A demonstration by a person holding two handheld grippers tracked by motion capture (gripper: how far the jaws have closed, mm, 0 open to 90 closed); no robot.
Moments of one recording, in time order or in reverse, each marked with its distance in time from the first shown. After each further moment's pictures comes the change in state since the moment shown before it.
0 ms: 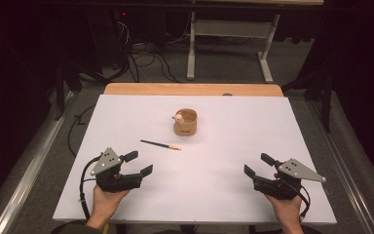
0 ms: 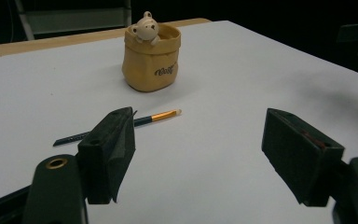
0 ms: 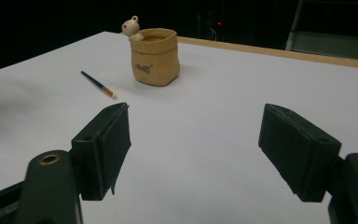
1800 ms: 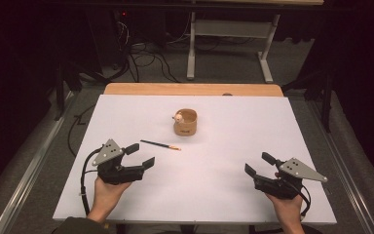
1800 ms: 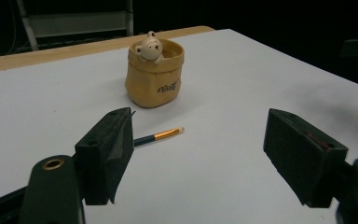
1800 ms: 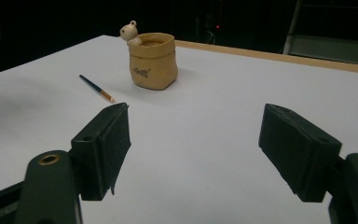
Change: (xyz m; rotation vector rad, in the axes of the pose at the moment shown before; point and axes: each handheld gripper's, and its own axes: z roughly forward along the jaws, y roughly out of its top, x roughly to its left) left arm 0.004 0.022 0.007 -0.003 0.004 -0.005; right arm -0.001 0.002 -0.001 -0.012 -0.005 0.007
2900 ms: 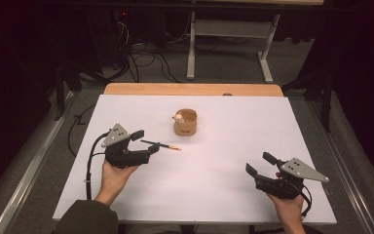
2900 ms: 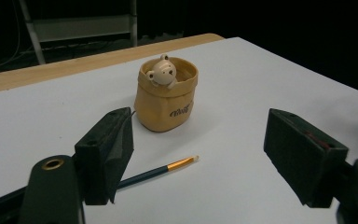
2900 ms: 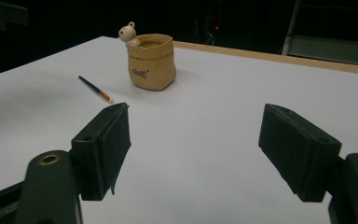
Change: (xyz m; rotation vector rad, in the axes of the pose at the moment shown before) left arm 0.015 0.025 0.029 -0.004 0.012 0.001; right arm -0.002 0.000 -0.002 -0.004 -0.005 -0.001
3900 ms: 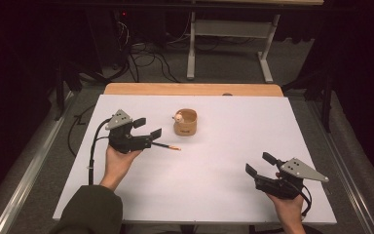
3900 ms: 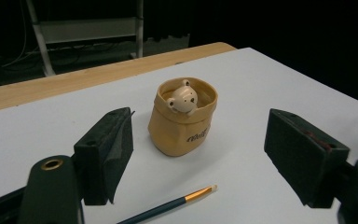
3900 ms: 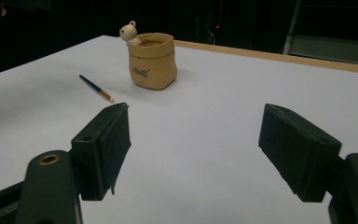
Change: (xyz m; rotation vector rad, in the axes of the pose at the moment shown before) left arm 0.020 0.025 0.022 0.001 0.016 -0.016; right arm 0.000 0.000 0.000 0.002 0.005 0.000
